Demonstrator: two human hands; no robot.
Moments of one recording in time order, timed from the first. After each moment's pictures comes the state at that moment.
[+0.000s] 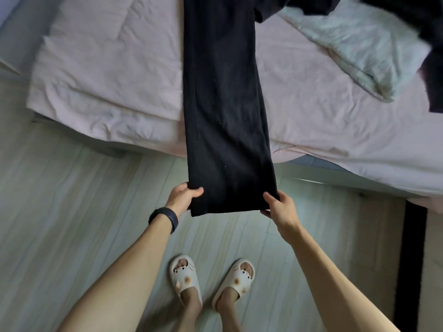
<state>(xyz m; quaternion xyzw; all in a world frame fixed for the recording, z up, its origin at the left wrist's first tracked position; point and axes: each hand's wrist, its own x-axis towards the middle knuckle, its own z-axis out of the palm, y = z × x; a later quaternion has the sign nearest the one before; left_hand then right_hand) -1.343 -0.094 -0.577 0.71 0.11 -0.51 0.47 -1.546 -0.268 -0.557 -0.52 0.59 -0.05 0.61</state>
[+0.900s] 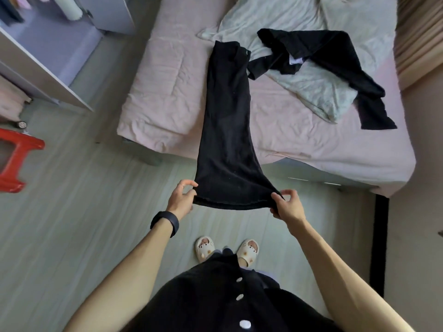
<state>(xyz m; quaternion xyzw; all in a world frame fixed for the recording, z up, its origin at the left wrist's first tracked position) -1.372 0.030 -0.268 0.82 -0.01 -0.41 0.40 -1.595 -0.177 -0.268 -0.53 0.63 -0.04 0.56</state>
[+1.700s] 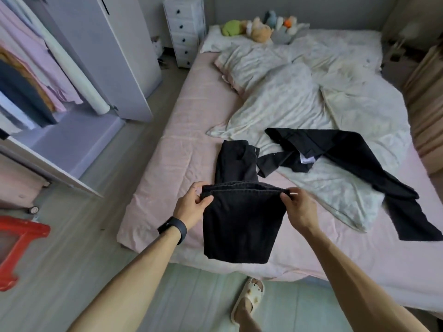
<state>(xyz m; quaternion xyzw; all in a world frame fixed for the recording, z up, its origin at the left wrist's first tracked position) -1.111 -0.218 -0.213 0.86 -0.23 -0.25 0.37 -1.329 -0.450 -0.236 -0.76 0.48 -0.14 0.41</state>
